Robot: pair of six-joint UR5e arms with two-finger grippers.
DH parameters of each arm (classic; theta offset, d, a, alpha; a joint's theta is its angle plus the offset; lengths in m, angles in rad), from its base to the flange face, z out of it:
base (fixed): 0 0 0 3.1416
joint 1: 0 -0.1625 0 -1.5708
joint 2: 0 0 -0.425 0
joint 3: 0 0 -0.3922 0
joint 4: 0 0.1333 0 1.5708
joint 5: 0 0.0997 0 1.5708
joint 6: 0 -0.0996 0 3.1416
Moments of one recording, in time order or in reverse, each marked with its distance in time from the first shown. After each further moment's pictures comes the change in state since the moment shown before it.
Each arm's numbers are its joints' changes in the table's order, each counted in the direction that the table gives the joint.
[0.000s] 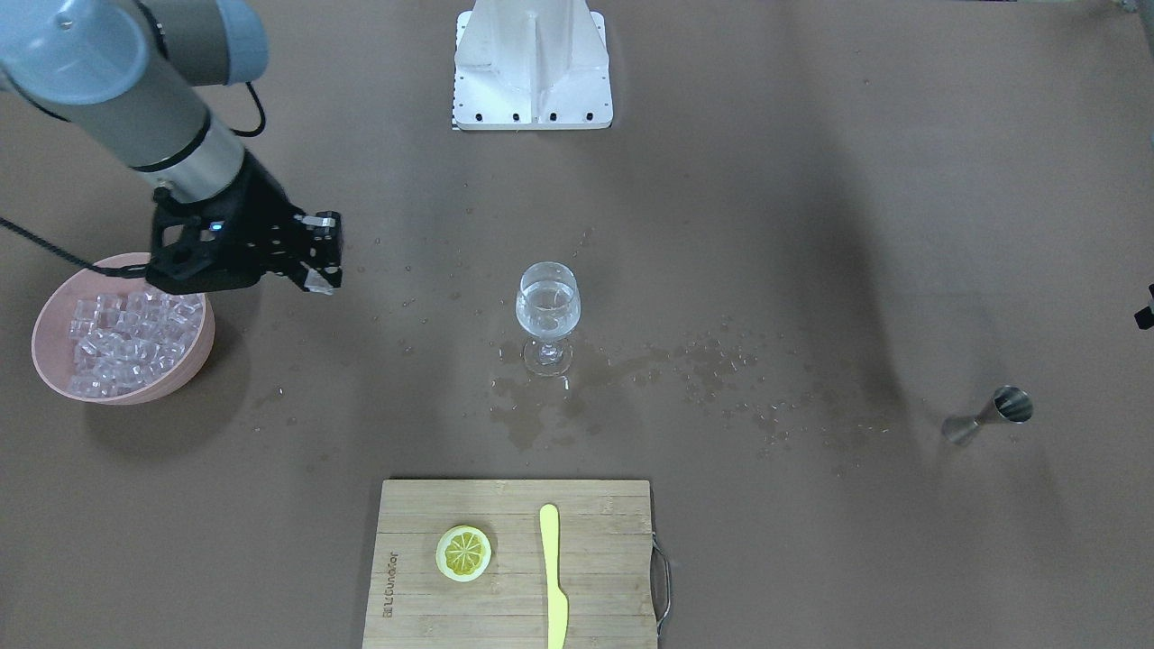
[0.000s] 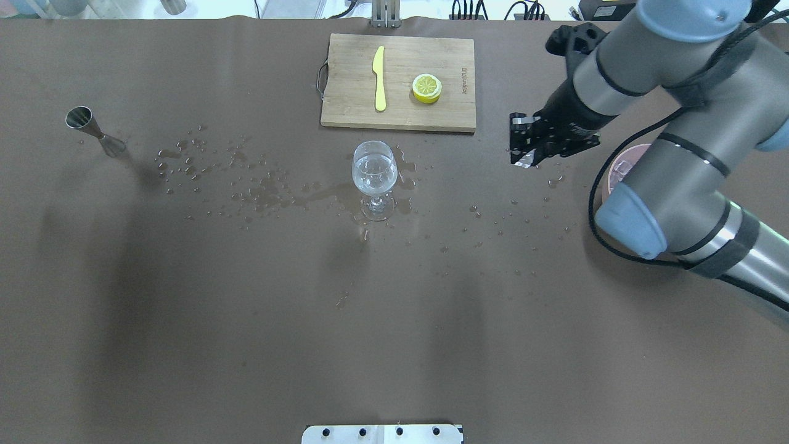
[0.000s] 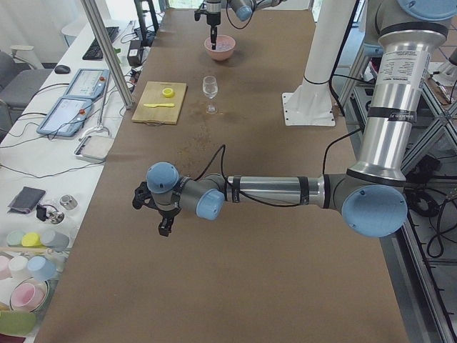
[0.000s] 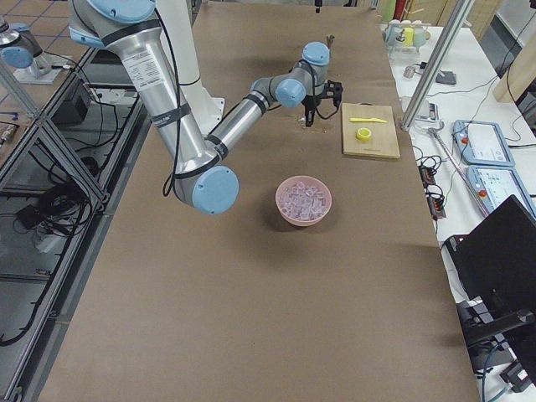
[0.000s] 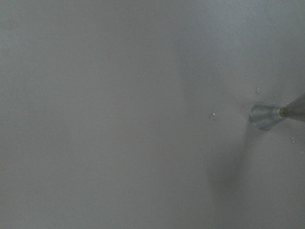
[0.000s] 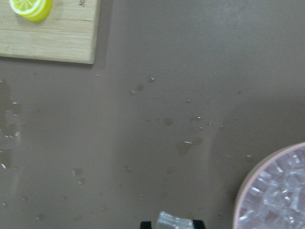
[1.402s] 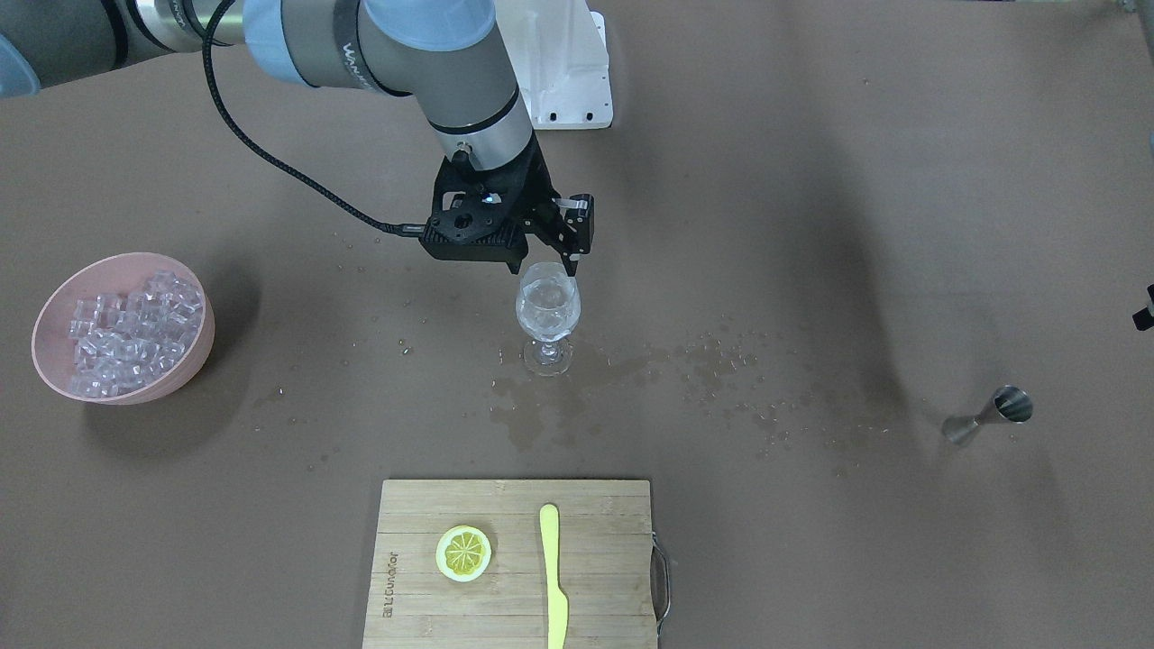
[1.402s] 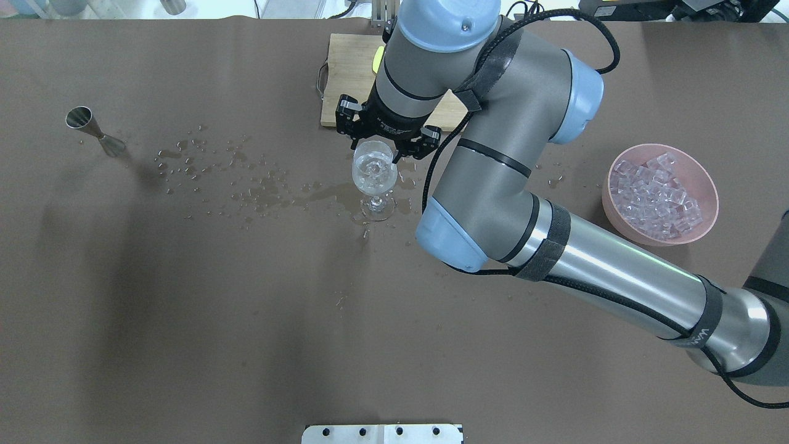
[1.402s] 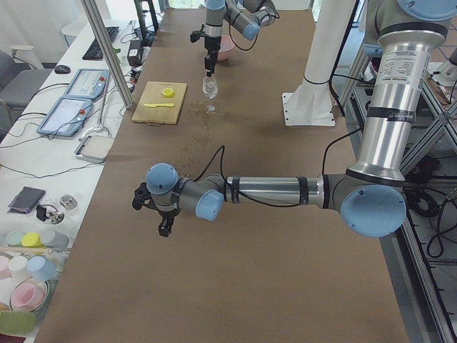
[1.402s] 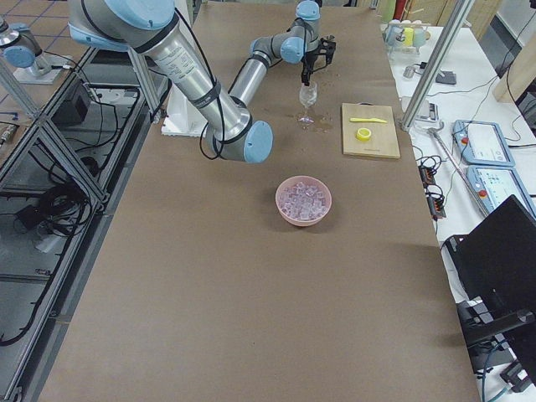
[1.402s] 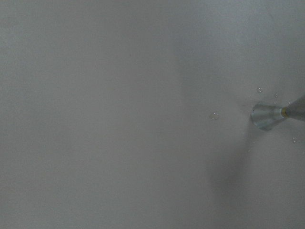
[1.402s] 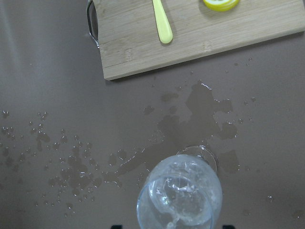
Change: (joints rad) left arm -0.001 -0.003 0.005 -0.001 -0.002 -0.001; right arm 0.147 0.330 -0.216 -0.003 -0.159 -0.285
